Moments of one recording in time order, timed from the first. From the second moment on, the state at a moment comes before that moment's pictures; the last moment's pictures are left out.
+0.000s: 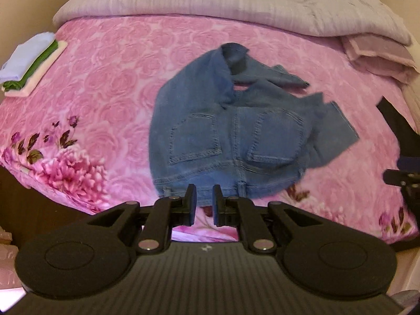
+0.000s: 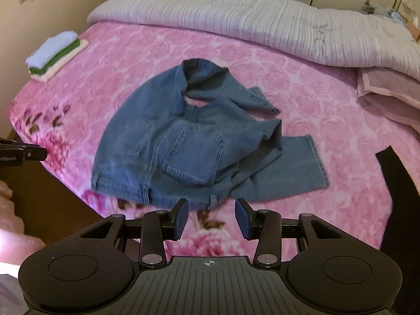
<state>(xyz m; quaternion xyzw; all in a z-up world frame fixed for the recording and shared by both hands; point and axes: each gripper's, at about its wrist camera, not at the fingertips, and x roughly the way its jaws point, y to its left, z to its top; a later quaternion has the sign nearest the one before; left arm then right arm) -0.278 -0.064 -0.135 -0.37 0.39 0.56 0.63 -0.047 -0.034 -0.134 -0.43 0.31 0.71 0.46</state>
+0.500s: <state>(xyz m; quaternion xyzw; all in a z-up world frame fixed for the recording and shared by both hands) -0.227 -0.174 -0.127 -0.34 0.39 0.58 0.63 -0.004 -0.146 -0.140 -0.43 0.31 0.72 0.45</state>
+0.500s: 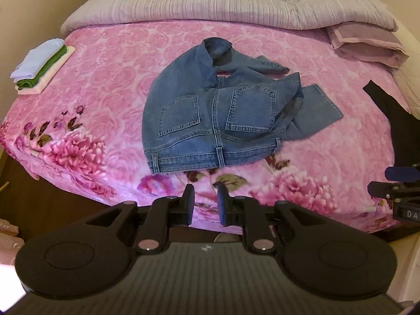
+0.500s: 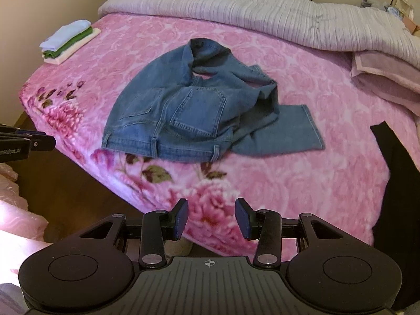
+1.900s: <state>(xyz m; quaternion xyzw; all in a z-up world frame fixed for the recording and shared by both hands) -0.418 -0.026 -0.184 -0.37 0.40 0.52 0.66 -0.129 -0.068 -0.187 -0.41 0.29 0.69 0.52</state>
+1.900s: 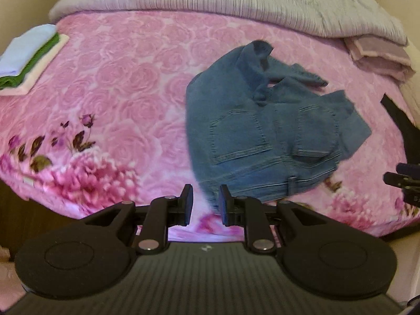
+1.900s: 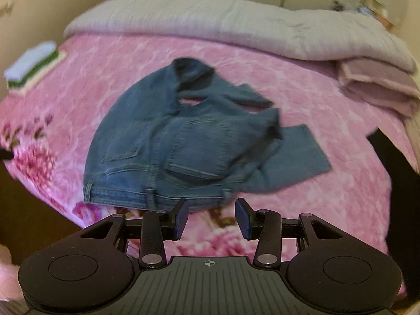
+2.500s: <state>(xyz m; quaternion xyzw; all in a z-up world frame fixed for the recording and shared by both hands) -0.512 0.041 -0.304 -0.43 0.44 0.45 0.65 -0.345 -0.079 -0.366 -0.58 0.08 0.72 0.37</state>
